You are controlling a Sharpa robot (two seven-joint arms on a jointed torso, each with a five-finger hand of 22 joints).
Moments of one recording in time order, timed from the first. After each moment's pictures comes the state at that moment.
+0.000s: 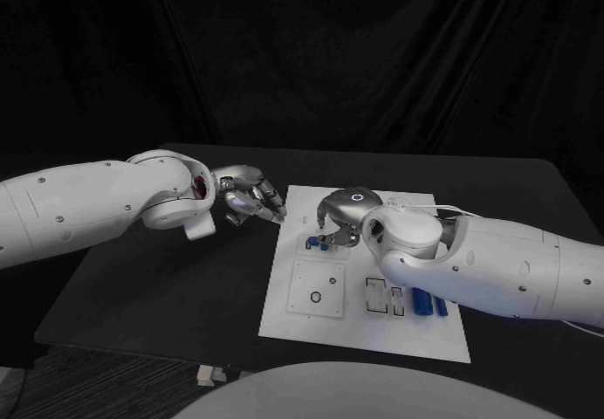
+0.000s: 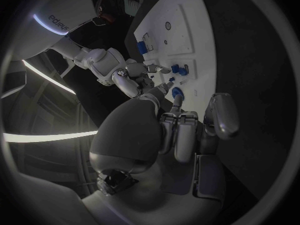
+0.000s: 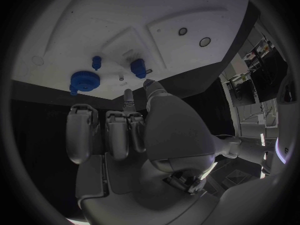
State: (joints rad) left arm 1.35 -0.94 -0.21 1.53 -0.79 0.14 -0.07; left_hand 1.37 -0.02 0.22 0.09 0.22 0.79 0.15 0.07 0.50 1.47 0.06 1.53 1.31 1.46 0.00 1.56 1.31 0.07 1.38 0.11 1.18 1.31; right arm 1.20 -0.51 -0.21 1.52 -1.76 -0.20 -0.43; right_hand 1.33 -0.08 0.02 0.26 0.48 0.81 0.10 0.29 0.37 1.46 0.00 1.57 1.31 1.47 -0.07 1.57 1.31 0.05 1.47 0.05 1.44 1.31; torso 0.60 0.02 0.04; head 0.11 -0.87
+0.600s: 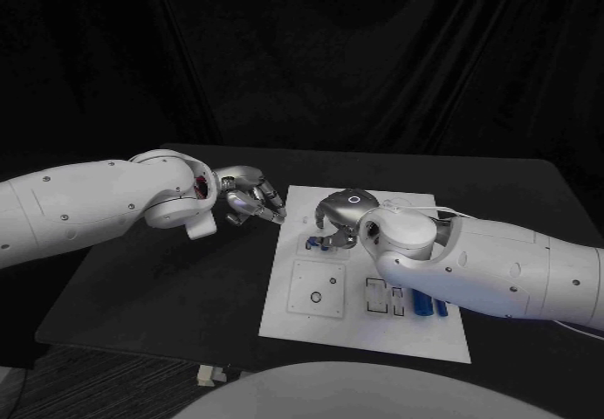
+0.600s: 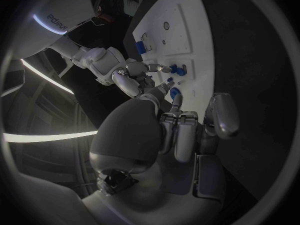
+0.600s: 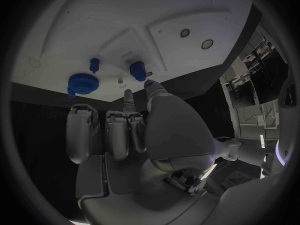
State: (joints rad) left arm 1.35 -0.93 -0.21 1.51 -0.79 0.14 -0.09; left_hand 1.37 -0.02 0.22 0.10 0.22 0.80 0.15 0.08 0.48 1.47 0.06 1.52 1.31 1.47 0.00 1.56 1.31 0.07 1.38 0.11 1.18 1.31; right arm 1.18 -0.49 -0.21 1.49 -1.77 -0.19 -0.42; right_hand 1.31 -0.08 0.03 0.26 0.46 0.79 0.10 0.30 0.38 1.47 0.00 1.57 1.31 1.47 -0.07 1.57 1.31 0.05 1.47 0.05 1.44 1.31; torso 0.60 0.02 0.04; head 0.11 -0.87
